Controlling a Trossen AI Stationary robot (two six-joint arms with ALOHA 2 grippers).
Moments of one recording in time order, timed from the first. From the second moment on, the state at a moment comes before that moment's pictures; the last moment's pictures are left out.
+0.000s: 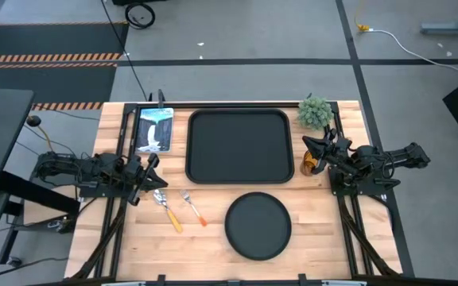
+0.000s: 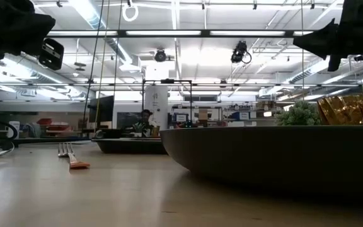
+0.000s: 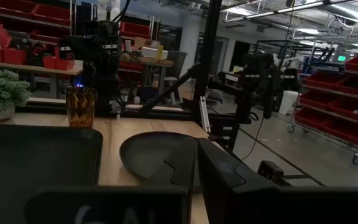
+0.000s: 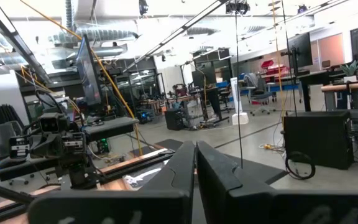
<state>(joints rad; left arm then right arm) -0.16 0.01 0.01 0.12 0.11 -0.17 0.20 0.01 0.01 0.34 0.71 -0.04</state>
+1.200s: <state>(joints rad) -0.12 0.27 0.01 0.48 -0.50 -0.17 0.19 0.01 0.01 0.46 0.70 -0.14</state>
